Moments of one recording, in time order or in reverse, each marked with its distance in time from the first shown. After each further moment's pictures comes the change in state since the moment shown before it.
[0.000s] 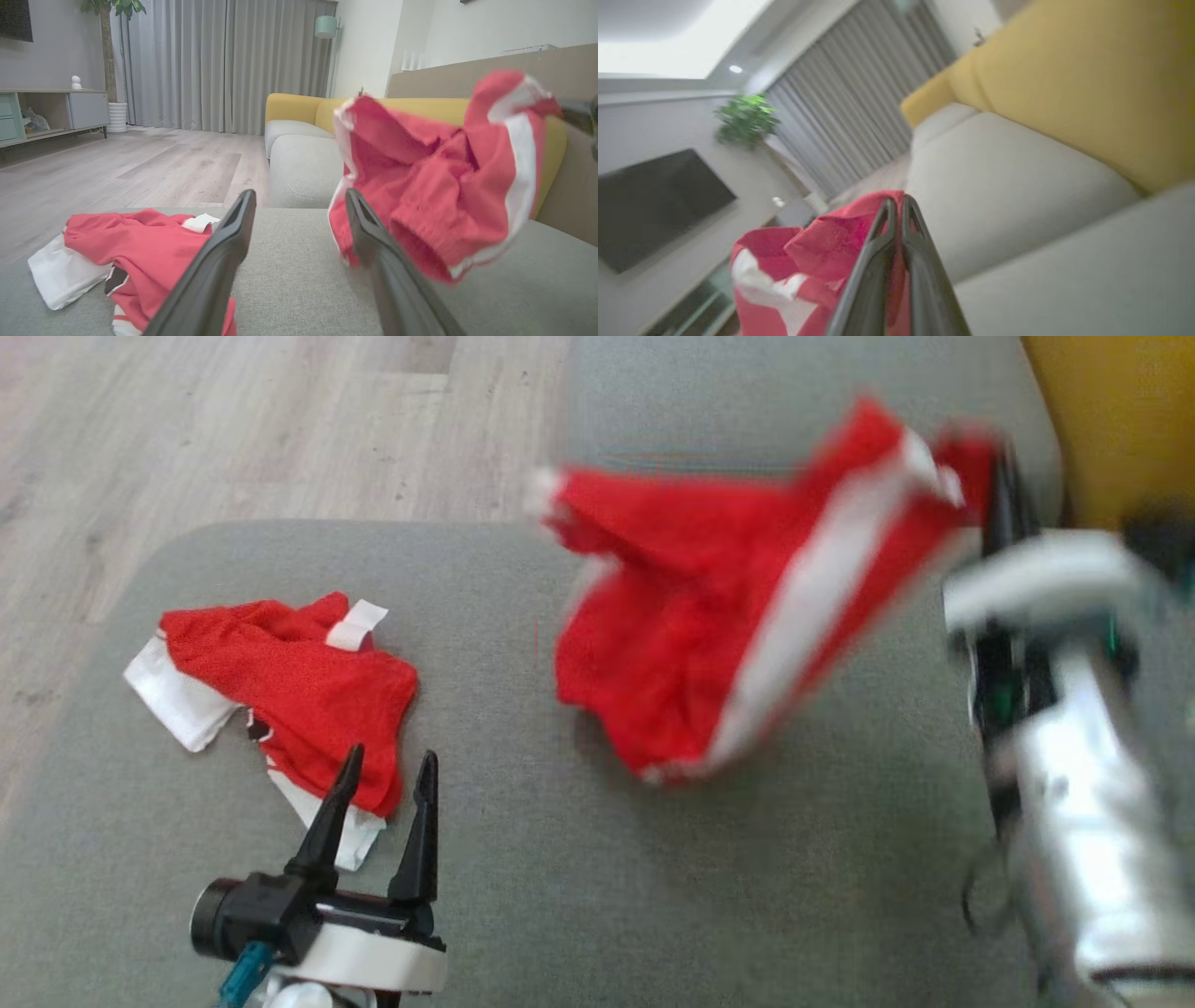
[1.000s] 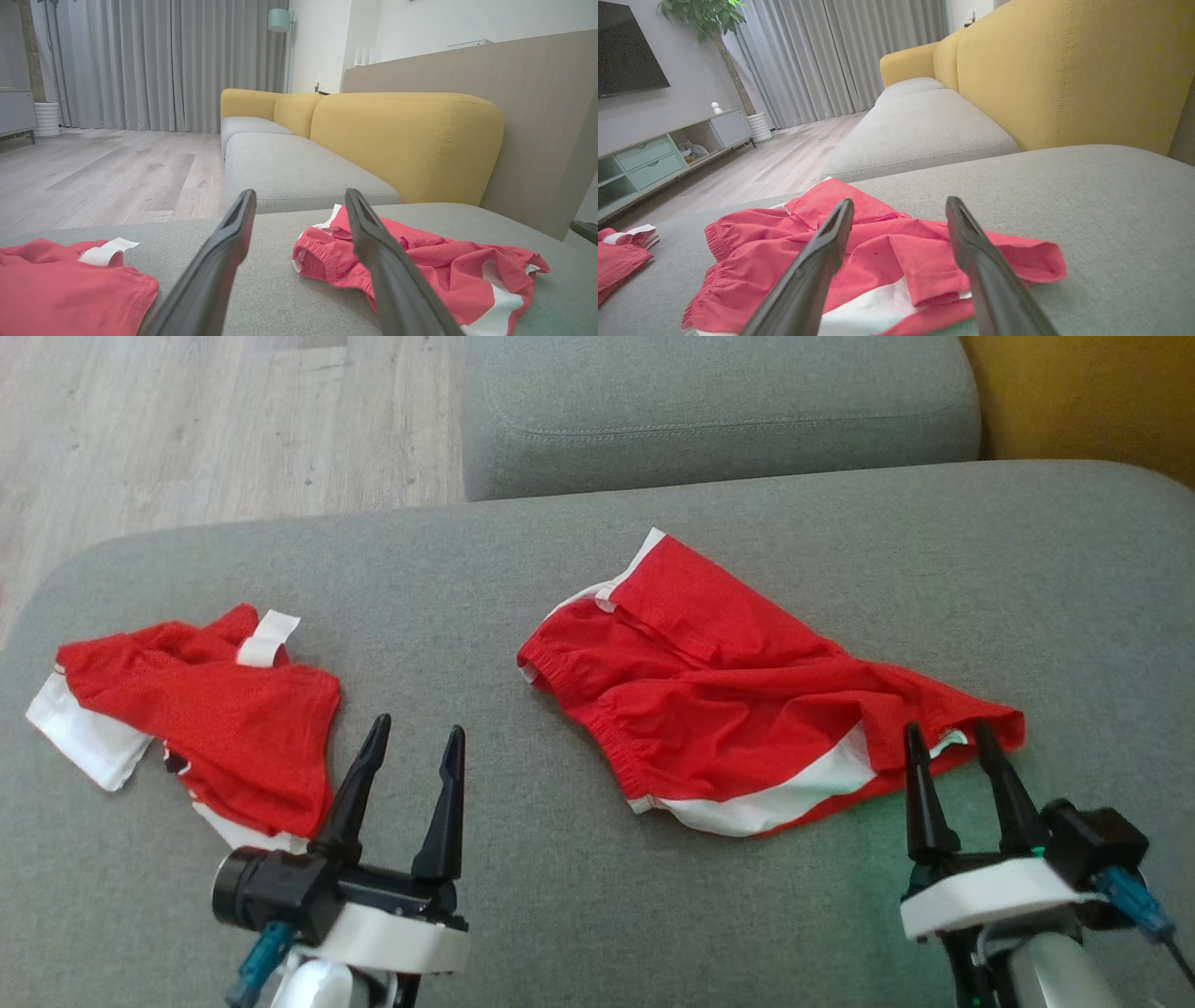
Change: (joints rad) left arm -0.038 -0.014 -0.034 -0.022 0.015 -0.001 0.000; right arm 0.705 0.017 0.050 -0.487 -0.395 0.000 -0.119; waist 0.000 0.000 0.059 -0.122
